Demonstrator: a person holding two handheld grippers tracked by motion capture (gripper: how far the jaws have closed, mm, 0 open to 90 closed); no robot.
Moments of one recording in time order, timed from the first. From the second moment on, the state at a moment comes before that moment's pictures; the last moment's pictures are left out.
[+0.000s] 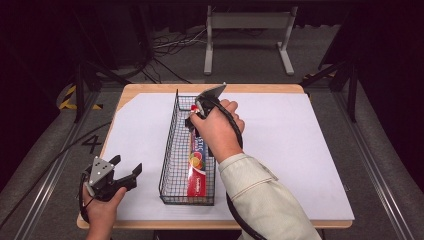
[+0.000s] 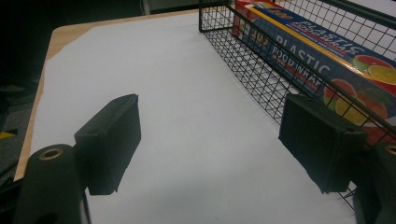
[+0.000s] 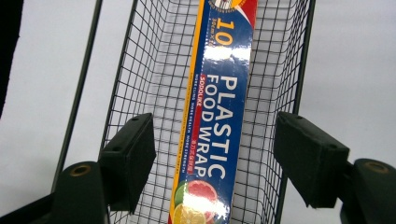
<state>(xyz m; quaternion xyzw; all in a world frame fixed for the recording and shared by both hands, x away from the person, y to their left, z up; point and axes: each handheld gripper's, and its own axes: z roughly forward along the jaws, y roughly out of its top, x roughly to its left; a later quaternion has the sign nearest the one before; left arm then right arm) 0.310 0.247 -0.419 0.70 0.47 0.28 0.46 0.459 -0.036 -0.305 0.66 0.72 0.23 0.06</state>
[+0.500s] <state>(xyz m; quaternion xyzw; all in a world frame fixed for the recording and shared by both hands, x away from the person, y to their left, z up) 0.312 0.246 -0.420 0.70 0.47 0.28 0.46 0.449 -0.072 -0.293 0.64 0.73 0.25 0.08</state>
